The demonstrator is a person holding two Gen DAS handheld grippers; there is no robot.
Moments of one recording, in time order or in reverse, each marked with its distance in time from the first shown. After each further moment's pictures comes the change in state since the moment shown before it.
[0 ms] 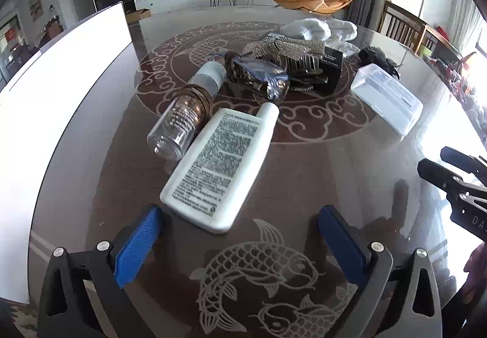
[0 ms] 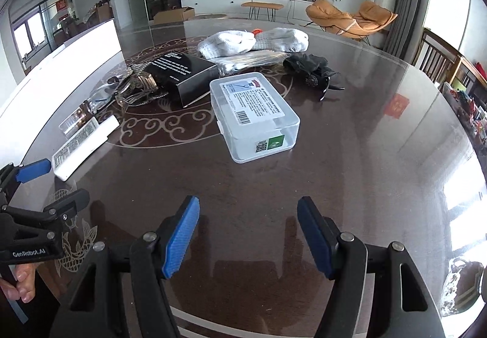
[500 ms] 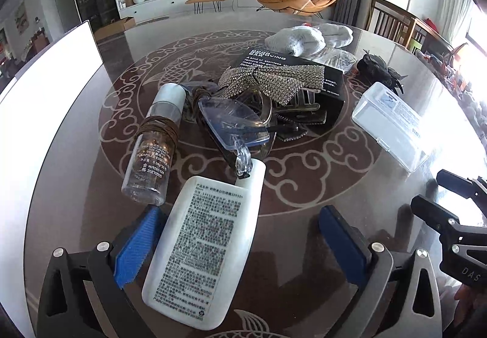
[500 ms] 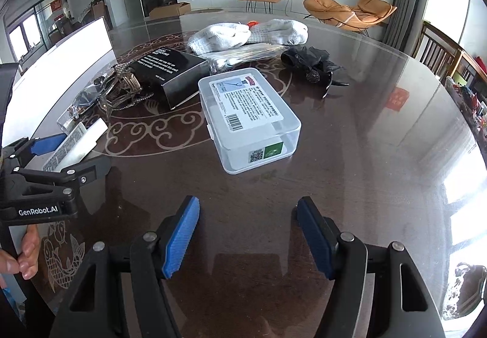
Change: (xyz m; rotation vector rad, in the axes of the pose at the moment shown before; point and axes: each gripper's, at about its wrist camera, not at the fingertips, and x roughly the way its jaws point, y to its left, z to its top) left arm 0.031 -0.016 0.046 0.064 -0.006 -0.040; right arm 0.021 -0.004 0.011 0.007 0.023 0.001
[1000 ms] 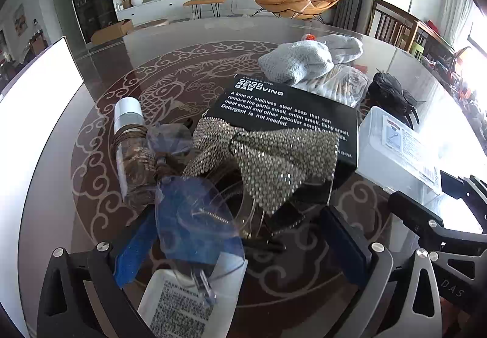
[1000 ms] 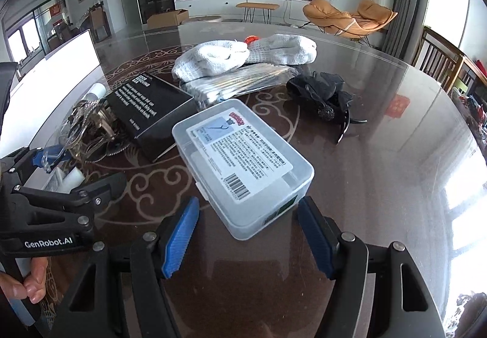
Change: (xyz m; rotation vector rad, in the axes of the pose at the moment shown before) left arm 0.036 -0.013 0.056 -0.002 -0.009 0.002; right arm 0.045 0.001 0.054 0.012 -0.036 -0.012
